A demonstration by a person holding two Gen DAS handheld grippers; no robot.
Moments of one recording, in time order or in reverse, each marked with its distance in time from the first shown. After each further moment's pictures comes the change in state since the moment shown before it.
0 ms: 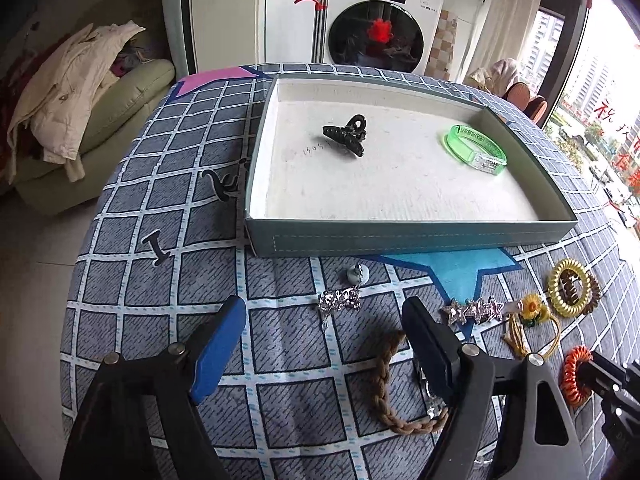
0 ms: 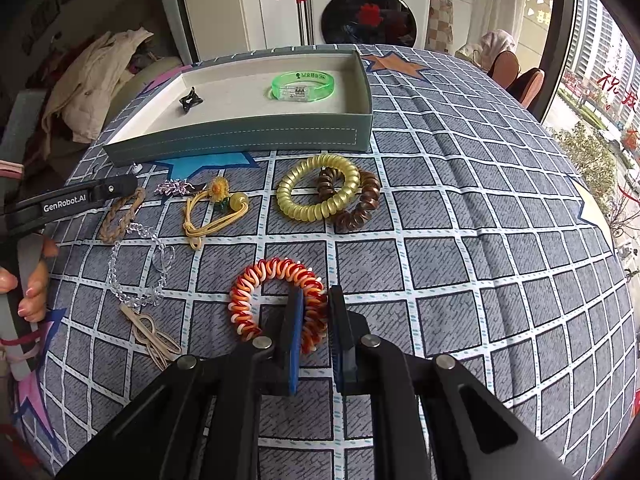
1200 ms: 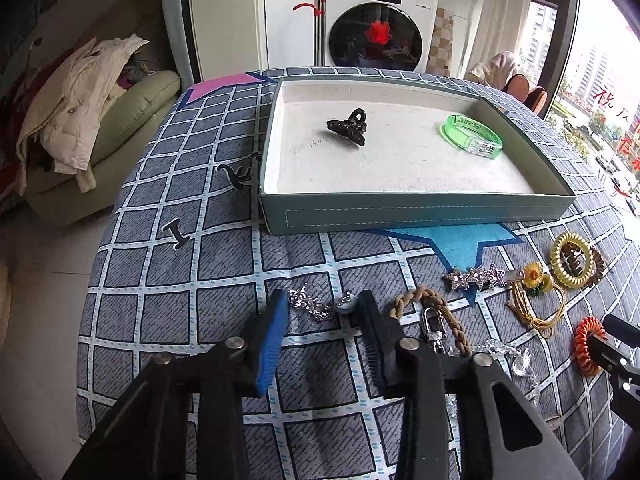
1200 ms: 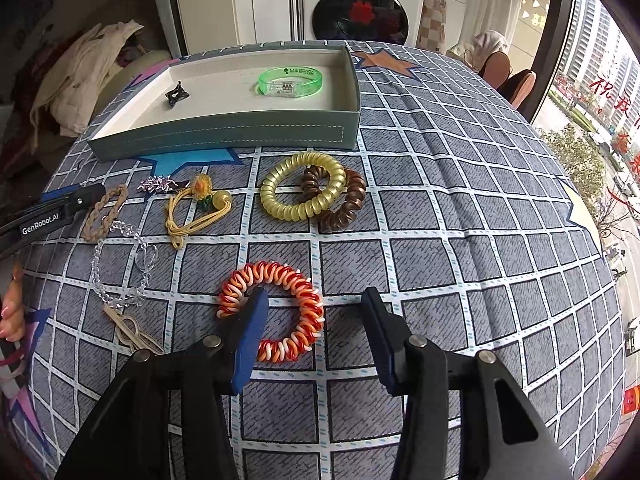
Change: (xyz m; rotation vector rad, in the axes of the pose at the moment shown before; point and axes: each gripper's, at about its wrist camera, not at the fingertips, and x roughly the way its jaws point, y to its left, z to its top) left arm -0.015 -0.008 -0.020 0.042 -0.023 0.047; right arm 0.003 0.000 0.004 -0.010 0.019 -0.056
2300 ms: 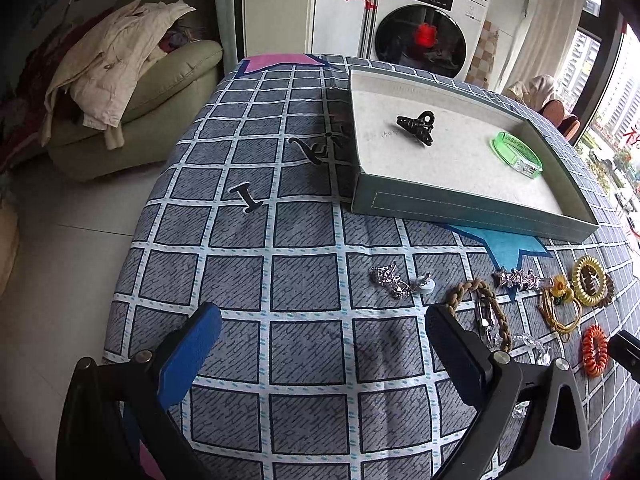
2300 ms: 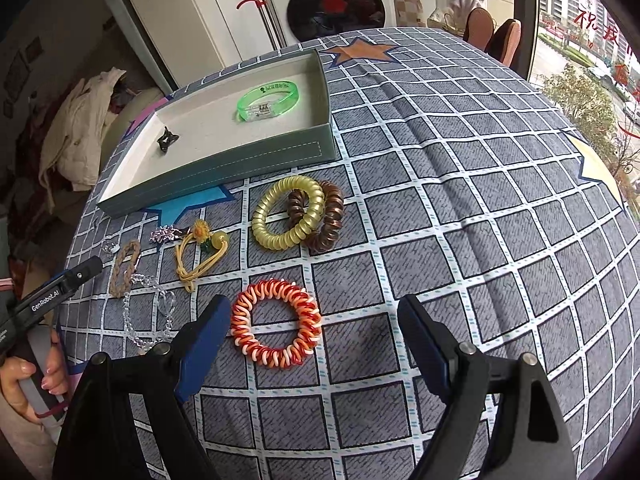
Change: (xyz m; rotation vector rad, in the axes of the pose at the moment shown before) left arm -0.006 0.042 -0.011 -0.146 0.043 0.048; right arm -0.002 -0.031 0.011 0.211 0.014 0.131
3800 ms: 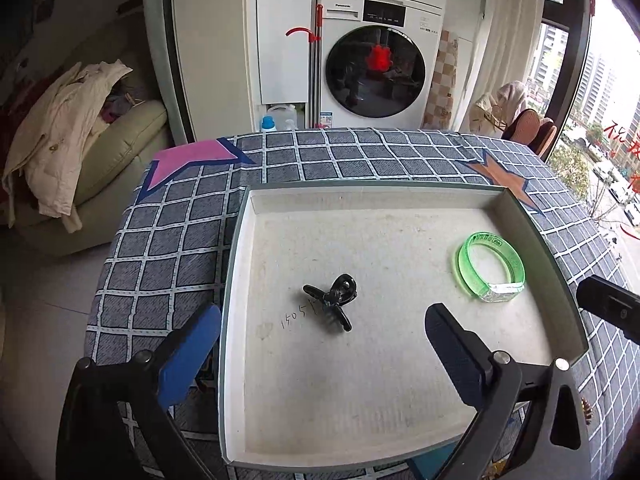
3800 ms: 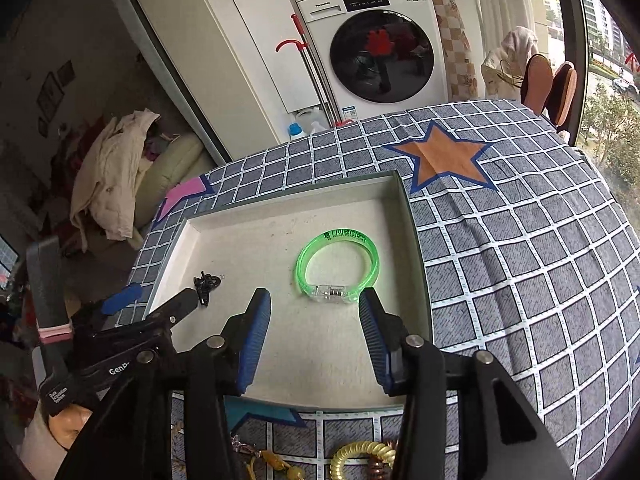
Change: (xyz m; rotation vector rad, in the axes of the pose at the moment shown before) left arm 0.031 -0.077 0.132 0.130 -0.096 -0.075; right arm 0.036 0.046 0.154 -0.031 -0.128 0.160
